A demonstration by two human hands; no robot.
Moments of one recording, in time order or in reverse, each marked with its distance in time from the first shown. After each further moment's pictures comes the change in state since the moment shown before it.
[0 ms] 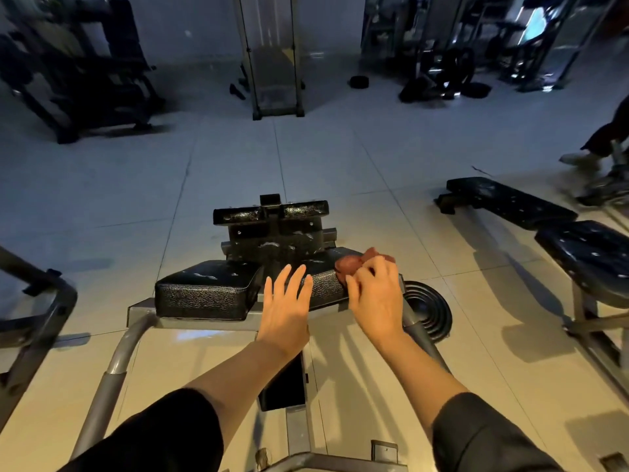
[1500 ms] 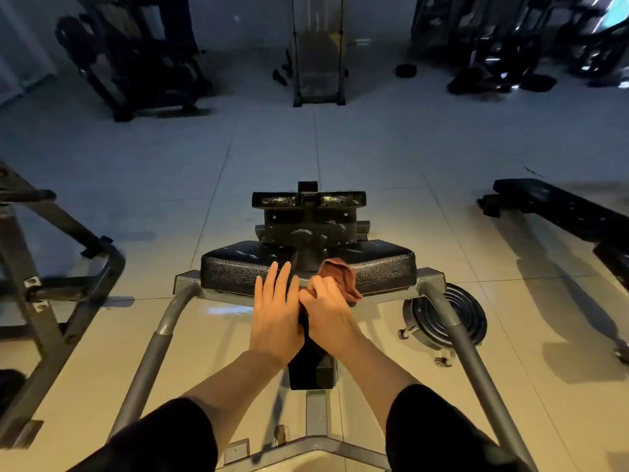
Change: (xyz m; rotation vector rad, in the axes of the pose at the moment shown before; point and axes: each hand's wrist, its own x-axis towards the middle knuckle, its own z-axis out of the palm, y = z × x) left_hand -0.050 -0.049 0.001 -0.007 0.086 -0.173; right_hand -0.038 -0.079 0.071 0.161 -0.339 -0.482
